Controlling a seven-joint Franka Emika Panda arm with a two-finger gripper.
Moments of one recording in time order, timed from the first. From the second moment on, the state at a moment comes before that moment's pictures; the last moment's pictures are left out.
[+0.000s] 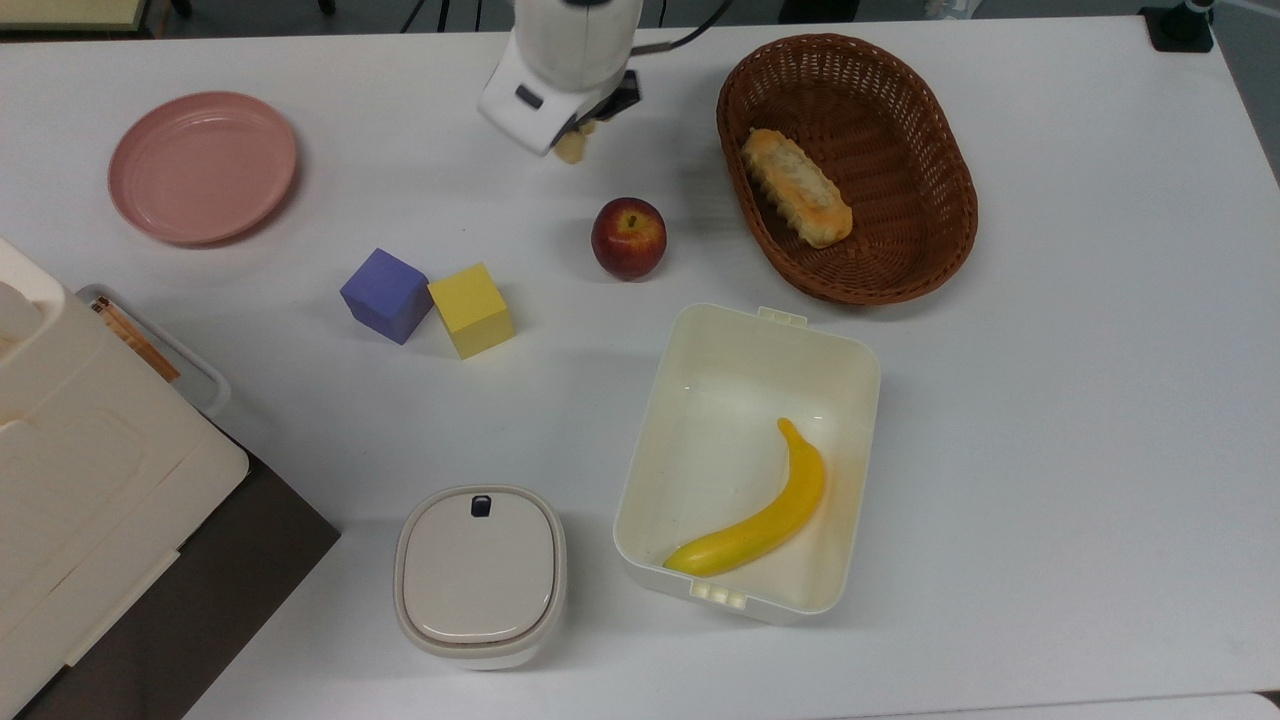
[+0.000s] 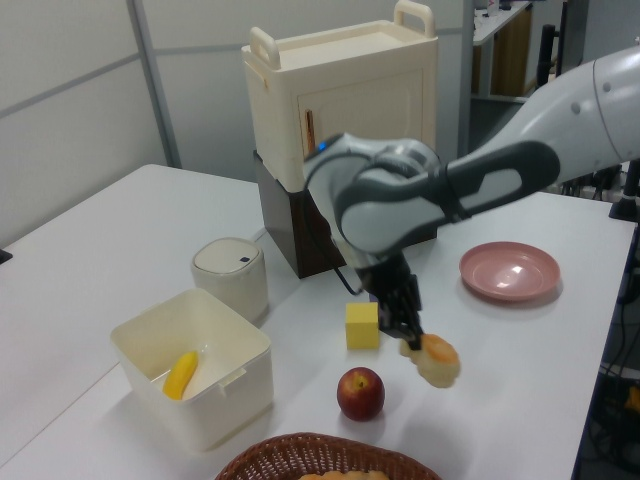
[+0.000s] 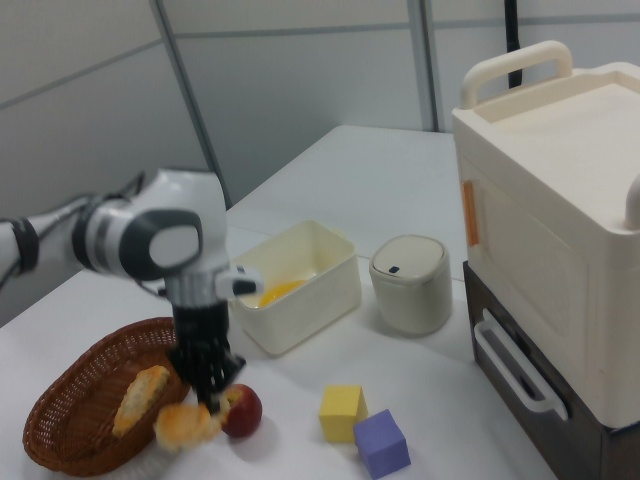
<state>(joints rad) 0.09 0.10 0.02 -1.89 -0.05 1.64 -0.07</state>
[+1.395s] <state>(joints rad) 0.08 0.10 0.15 -1.63 0.08 1.64 0.15</state>
